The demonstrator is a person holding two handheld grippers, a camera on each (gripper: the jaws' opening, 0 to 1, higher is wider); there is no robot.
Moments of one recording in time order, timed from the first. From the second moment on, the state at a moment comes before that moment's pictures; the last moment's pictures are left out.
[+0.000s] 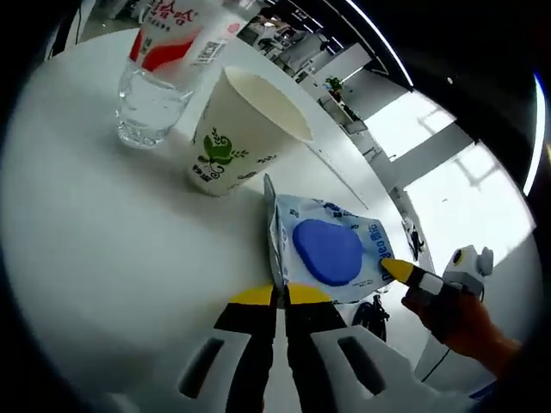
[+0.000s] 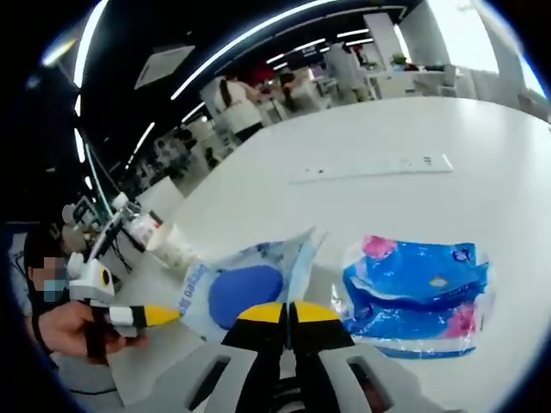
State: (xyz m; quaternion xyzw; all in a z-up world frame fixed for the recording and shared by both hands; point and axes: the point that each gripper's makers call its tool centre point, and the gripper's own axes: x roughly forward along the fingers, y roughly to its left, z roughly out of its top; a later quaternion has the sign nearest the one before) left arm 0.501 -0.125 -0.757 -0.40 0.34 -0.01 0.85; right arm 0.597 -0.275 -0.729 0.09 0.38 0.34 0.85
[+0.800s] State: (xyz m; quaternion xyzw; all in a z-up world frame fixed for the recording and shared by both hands) left arm 0.536 -0.116 -0.753 -0.42 0.29 0.02 0.86; right arm 0.603 -0.287 -0.737 0.10 0.39 0.31 0.86
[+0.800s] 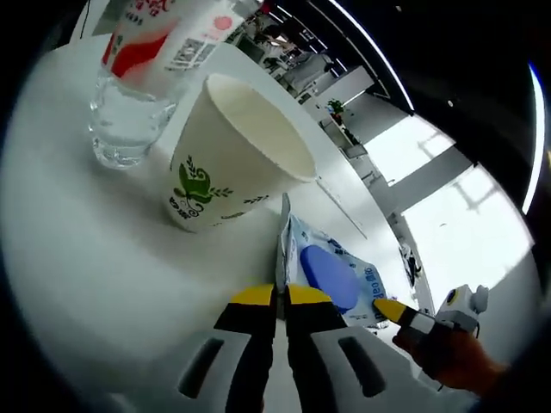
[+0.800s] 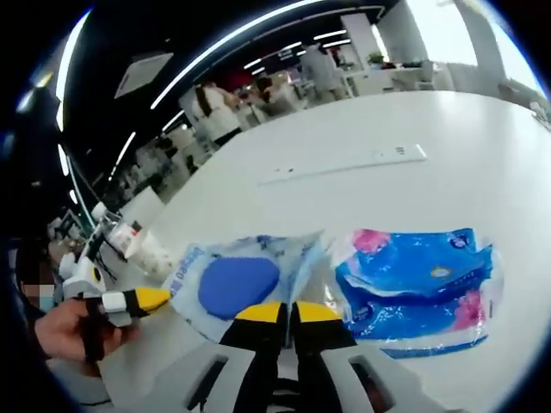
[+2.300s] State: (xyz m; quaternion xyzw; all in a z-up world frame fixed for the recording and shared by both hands) left arm 0.478 -0.141 -0.733 -0.39 0.29 0.06 0.87; right arm 0.567 -0.294 -0.721 0.13 0.38 0.32 0.86
